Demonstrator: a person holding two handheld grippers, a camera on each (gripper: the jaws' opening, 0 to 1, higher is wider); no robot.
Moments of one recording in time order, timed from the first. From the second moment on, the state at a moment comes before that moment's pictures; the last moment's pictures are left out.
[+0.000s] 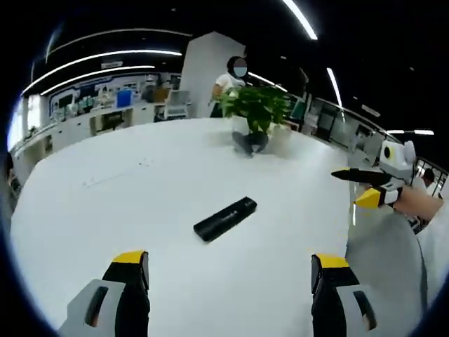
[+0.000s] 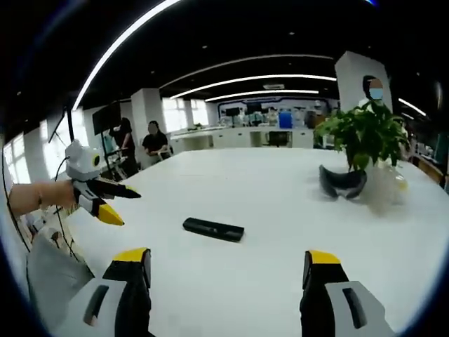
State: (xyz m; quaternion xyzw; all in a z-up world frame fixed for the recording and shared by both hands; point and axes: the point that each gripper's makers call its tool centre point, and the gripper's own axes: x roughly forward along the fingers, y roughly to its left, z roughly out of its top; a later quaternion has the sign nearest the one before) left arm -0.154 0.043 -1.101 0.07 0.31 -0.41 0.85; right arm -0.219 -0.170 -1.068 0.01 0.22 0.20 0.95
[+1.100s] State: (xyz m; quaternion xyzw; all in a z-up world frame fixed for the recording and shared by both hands) left arm -0.070 -0.012 -1.188 0.27 0.42 -0.52 0.70; right arm -0.229 -0.196 -1.081 -0.02 0.27 0.20 0.94
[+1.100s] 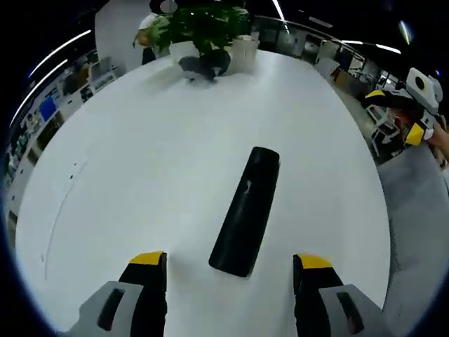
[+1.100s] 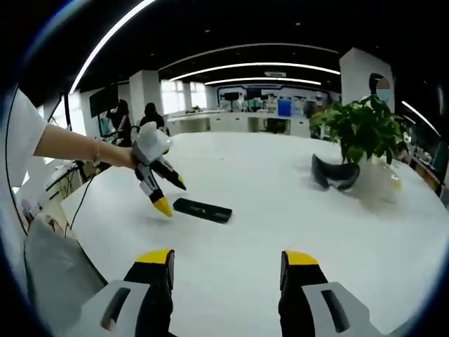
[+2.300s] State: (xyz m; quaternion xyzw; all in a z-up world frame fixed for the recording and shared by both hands) left arm -0.115 -0.019 -1.193 0.37 0.36 -0.57 0.64; right arm -0.228 -0.194 -1.079 -0.03 0.26 0.20 0.95
